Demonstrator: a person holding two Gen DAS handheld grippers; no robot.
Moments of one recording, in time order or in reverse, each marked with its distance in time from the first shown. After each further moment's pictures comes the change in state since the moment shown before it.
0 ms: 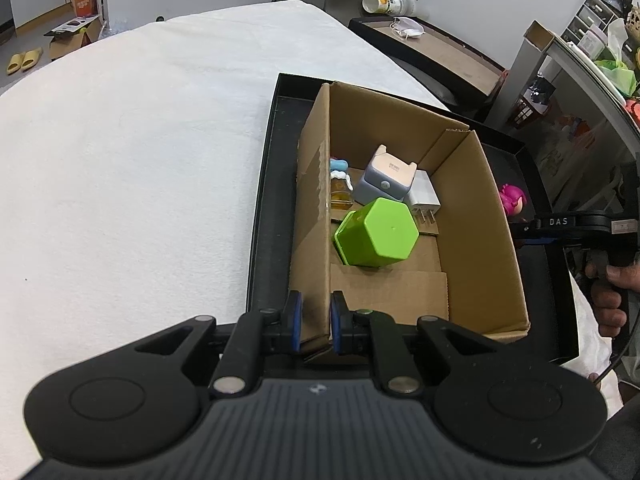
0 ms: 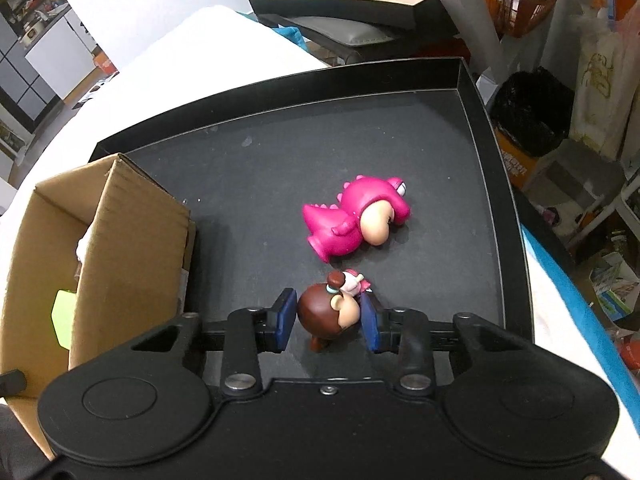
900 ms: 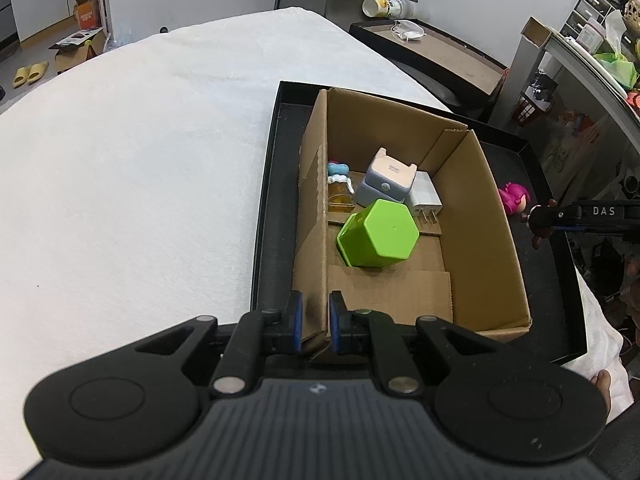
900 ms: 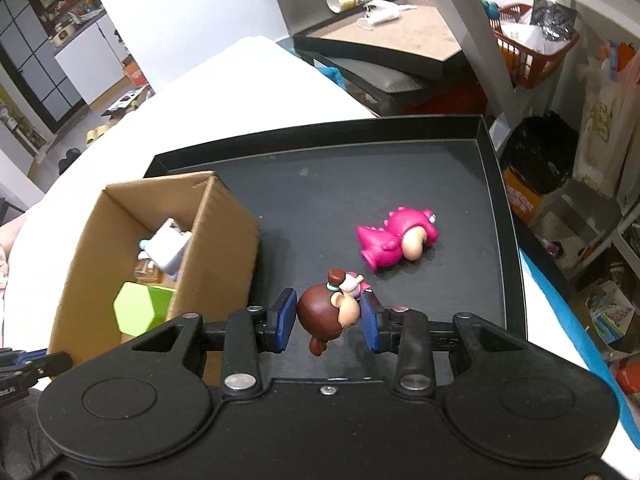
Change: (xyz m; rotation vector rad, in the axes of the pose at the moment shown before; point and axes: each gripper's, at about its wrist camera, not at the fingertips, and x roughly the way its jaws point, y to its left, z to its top) left arm -0.007 -0.007 -0.003 0.023 -0.020 0.032; right arm -0.052 0.033 -0.006 -0.064 -0.094 0.035
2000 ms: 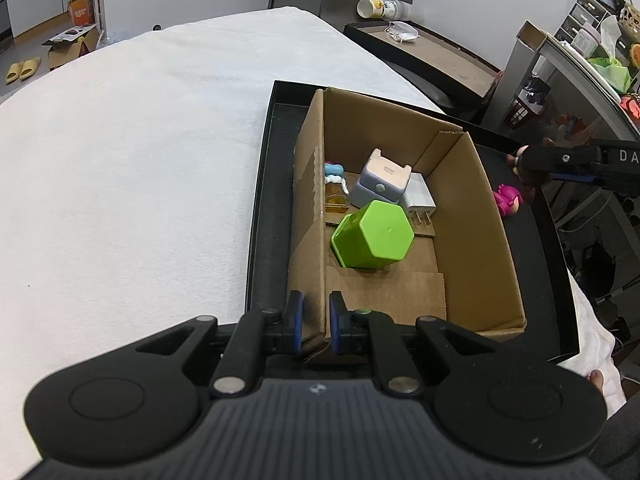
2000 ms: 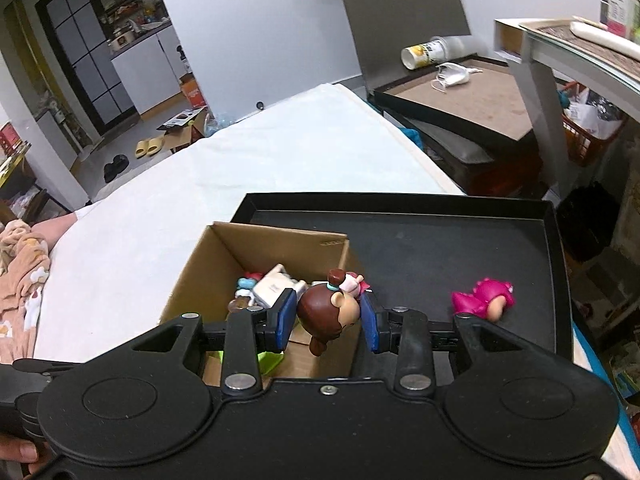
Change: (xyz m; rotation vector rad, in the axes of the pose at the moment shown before) left arm 0.002 0.005 0.001 -0.008 0.000 -0.037; right arm -0.037 0.076 0.019 -0.117 -0.118 0.094
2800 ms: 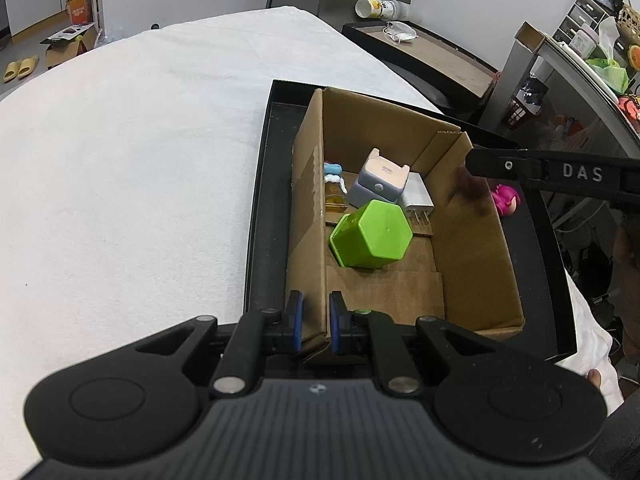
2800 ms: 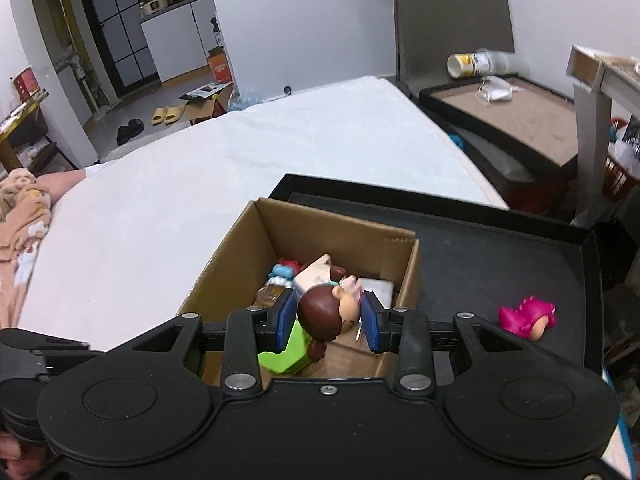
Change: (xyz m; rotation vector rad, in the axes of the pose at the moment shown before) left arm 0.000 -0.001 0.000 0.001 0.002 -0.006; right arm 0.024 0.051 -0.008 -0.149 0.004 -0.016
